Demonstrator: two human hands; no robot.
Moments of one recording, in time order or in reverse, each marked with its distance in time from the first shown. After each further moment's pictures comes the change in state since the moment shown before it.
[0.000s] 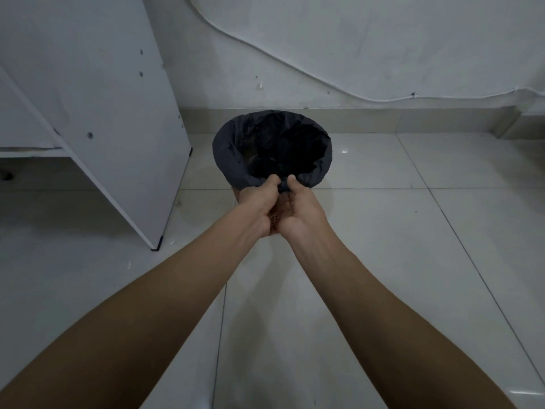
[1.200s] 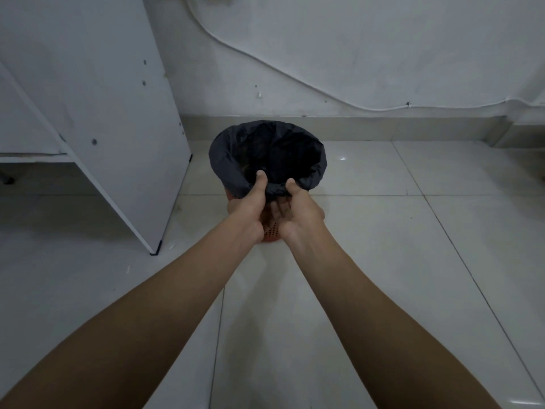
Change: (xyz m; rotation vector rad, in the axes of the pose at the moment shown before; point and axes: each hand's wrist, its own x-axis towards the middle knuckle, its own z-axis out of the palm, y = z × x) left_hand 0.007 -0.004 -0.005 -0.224 0.041 0.044; right_hand -0.025 -0.001 0.012 -0.011 0.256 -0.199
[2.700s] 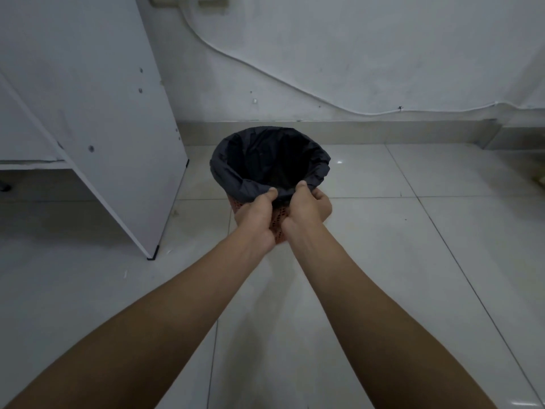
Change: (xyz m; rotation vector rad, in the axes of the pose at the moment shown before) left_hand -0.025 -0.017 0.013 -0.058 -0.022 -0.030; right_hand 0.030 -0.004 0.001 -0.090 0.228 -0.253
